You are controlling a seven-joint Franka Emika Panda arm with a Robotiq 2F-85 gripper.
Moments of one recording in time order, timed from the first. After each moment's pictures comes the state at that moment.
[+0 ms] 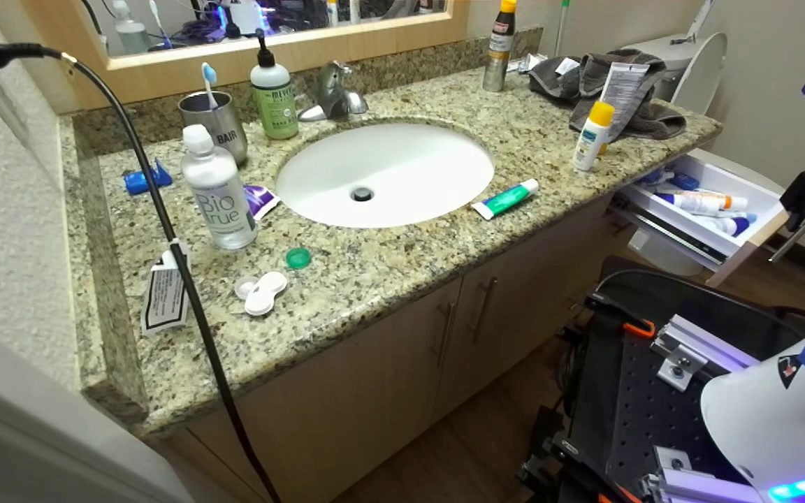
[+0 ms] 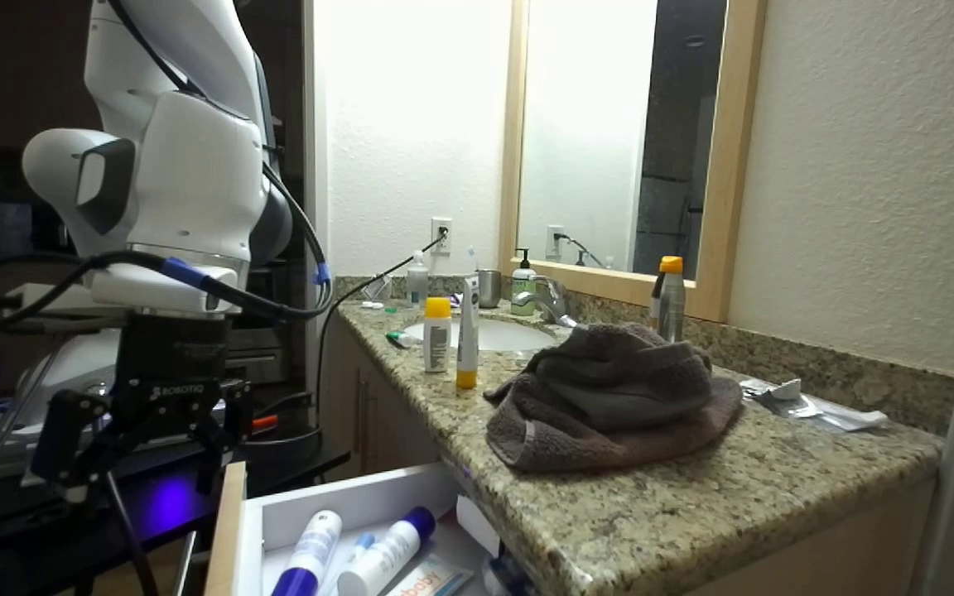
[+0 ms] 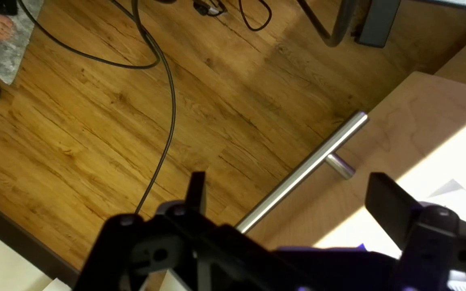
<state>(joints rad) -0.80 0.18 -0.95 -2.73 -0.24 2.93 -0.16</state>
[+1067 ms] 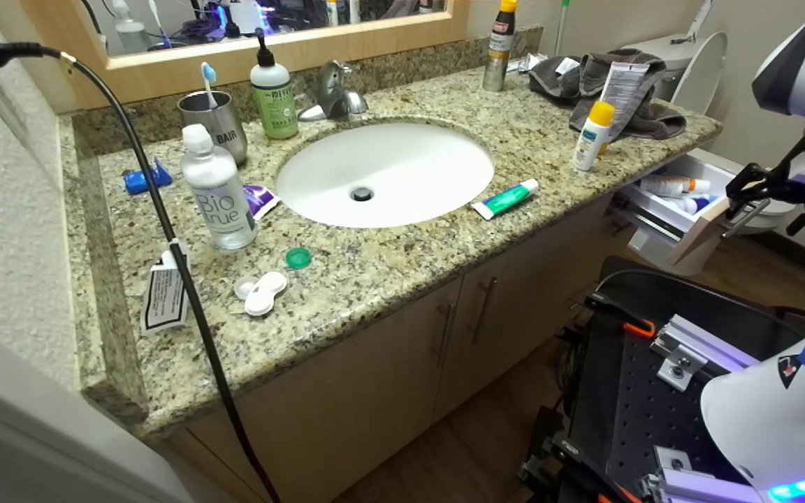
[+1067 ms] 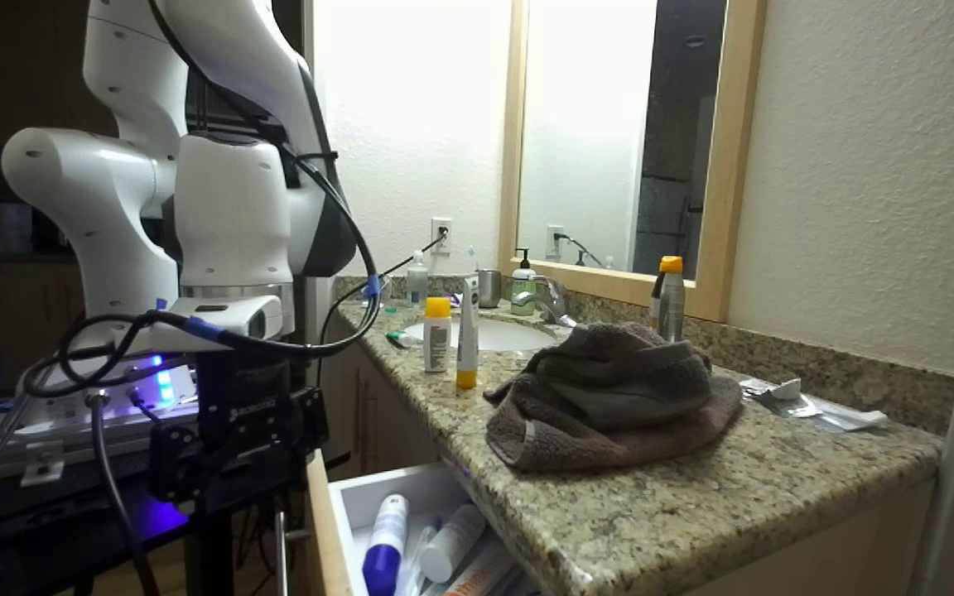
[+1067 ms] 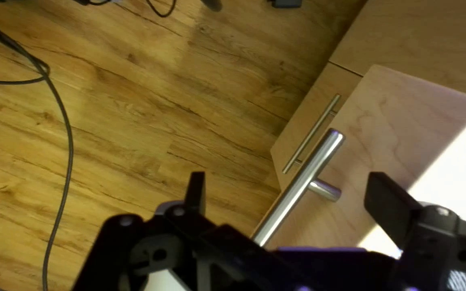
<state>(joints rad) -1.20 0.24 -0.36 -2.68 0.40 2.98 -0.40</state>
